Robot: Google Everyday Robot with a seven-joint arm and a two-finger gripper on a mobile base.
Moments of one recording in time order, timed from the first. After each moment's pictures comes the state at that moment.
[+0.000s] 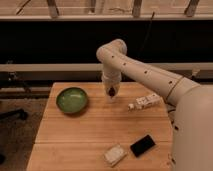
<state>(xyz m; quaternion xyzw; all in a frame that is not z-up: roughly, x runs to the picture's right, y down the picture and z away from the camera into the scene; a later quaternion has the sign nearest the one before) 0.042 0.019 0.780 -0.22 -0.25 -0.70 0.63</state>
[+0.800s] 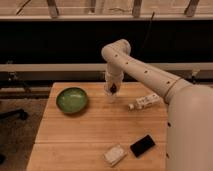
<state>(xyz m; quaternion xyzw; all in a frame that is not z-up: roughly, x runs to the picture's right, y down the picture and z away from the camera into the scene) 0.055 -0.001 0.821 -0.22 -0.24 -0.65 0.68</state>
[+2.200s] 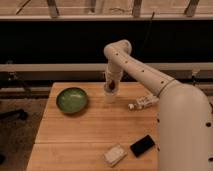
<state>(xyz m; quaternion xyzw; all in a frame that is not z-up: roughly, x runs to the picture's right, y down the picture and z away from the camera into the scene) 0.051 -0.018 0.852 -0.19 -0.24 -0.64 0.70</state>
